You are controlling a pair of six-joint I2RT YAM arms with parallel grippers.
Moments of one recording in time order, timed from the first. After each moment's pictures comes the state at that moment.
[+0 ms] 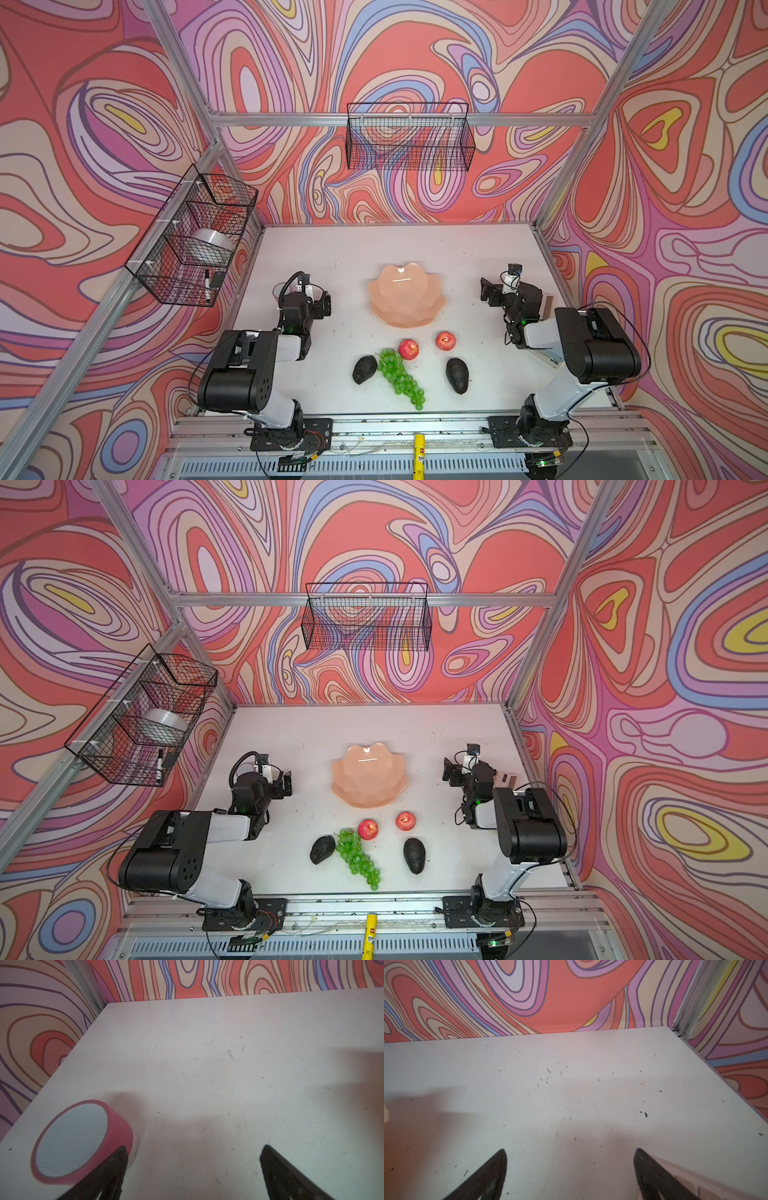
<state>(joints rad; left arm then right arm) -0.03 1.53 0.37 0.75 -0.09 0.01 -0.05 1.70 0.45 0.95 -0.10 0.05</state>
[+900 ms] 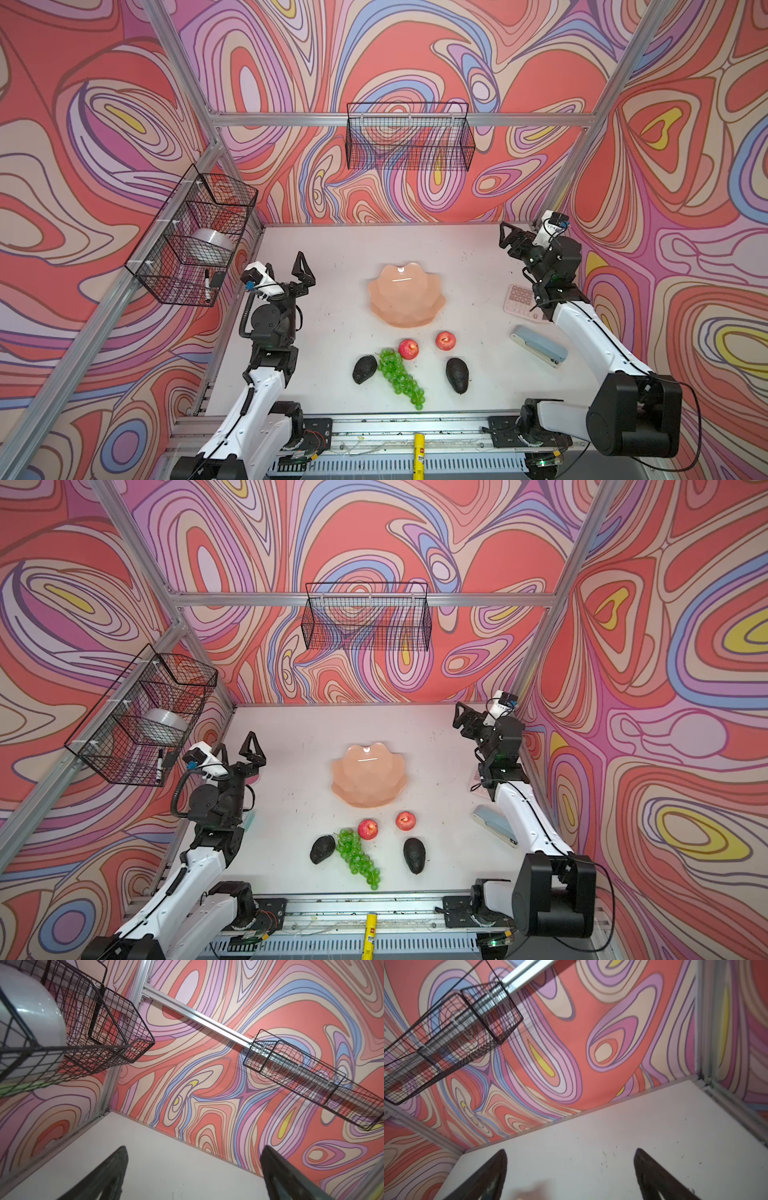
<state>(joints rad) -0.05 0.85 0.36 0.71 -0.16 -0.46 -0.06 1.28 0.89 0.24 -0.23 0.49</state>
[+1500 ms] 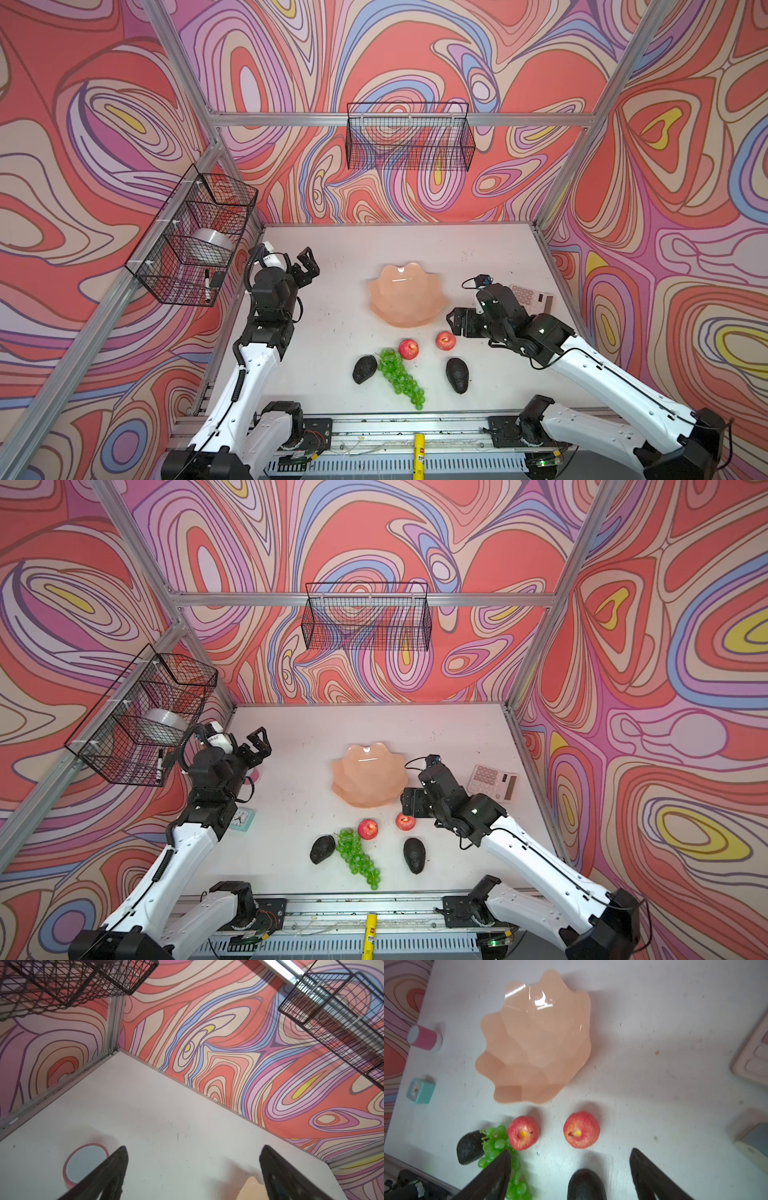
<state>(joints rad) -0.05 0.96 0.71 0.07 -0.12 -0.53 0.71 0.99 0.87 -0.78 0.12 0.64</state>
